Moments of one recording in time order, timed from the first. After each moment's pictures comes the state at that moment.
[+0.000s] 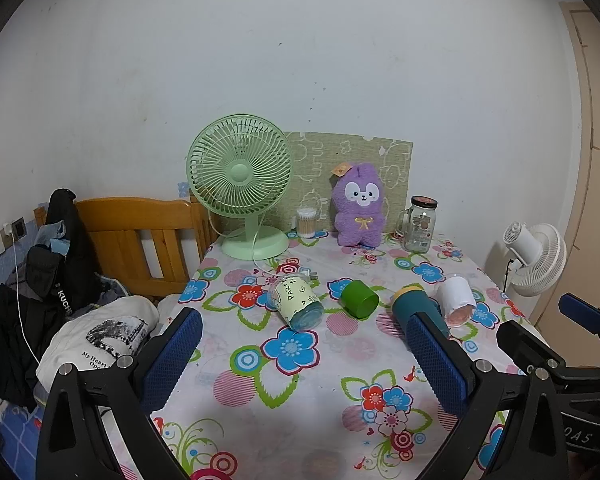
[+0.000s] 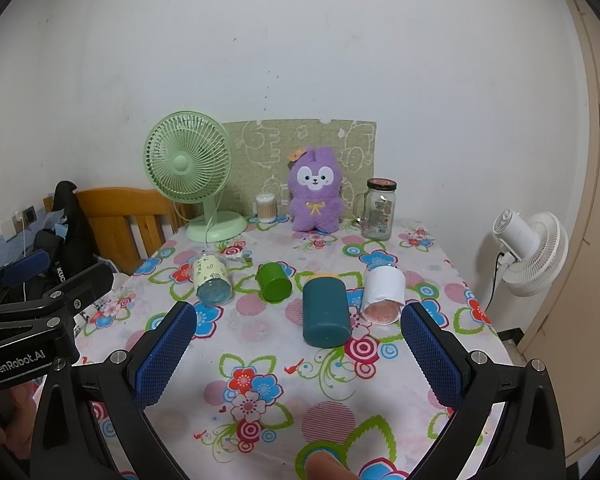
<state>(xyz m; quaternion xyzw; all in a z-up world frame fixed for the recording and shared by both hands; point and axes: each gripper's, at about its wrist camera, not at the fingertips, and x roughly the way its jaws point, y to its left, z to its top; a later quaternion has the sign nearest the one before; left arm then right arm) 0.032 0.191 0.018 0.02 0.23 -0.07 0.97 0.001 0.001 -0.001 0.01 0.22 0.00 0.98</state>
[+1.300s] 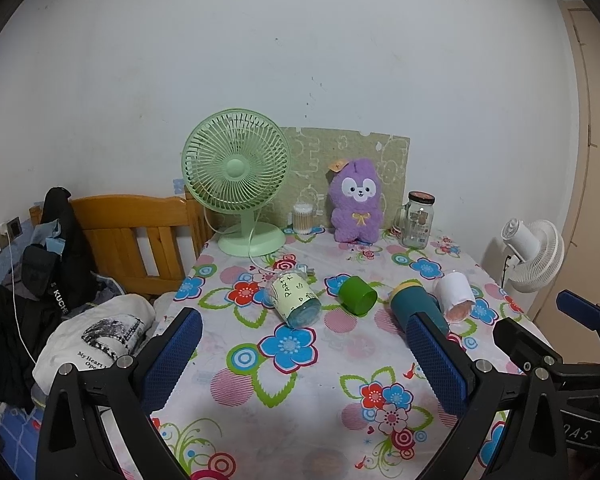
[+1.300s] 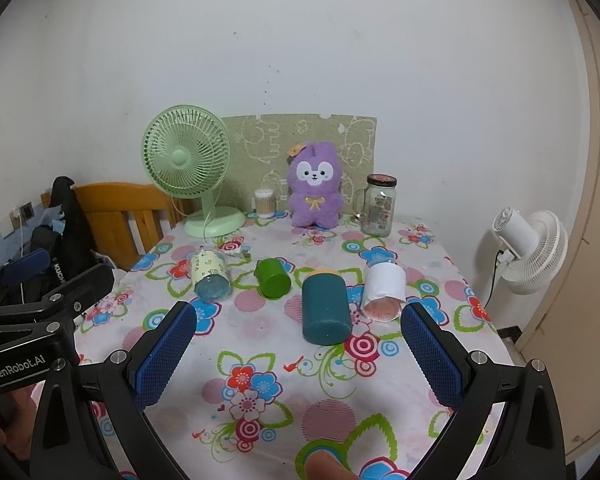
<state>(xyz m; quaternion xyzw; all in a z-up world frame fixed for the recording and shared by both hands) 0.040 0.190 0.014 0.02 0.24 -0.08 0.97 0.009 0.003 -0.005 0.01 0.23 -0.01 0.97</state>
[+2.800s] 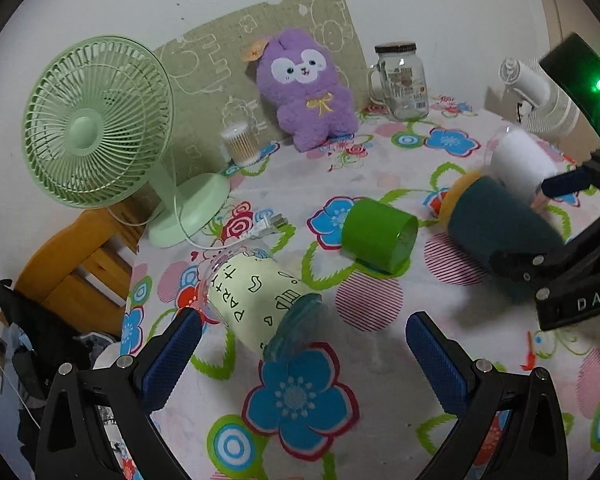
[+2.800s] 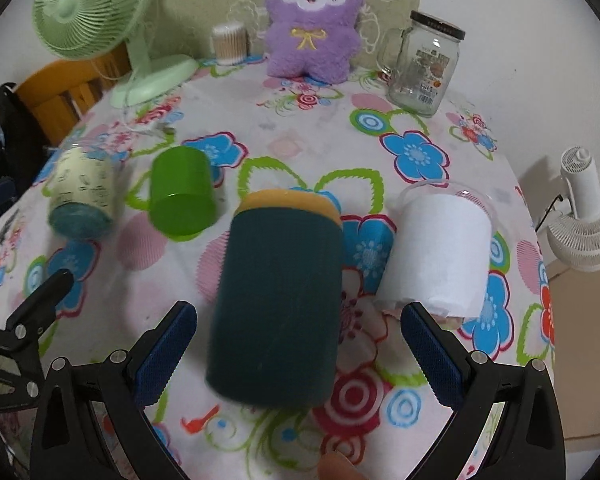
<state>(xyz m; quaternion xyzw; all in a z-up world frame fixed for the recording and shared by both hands) 0.220 0.123 -0.096 0.25 0.37 -0.14 0.89 0.245 -0.043 -0.123 -0.04 0.51 0.00 0.86</state>
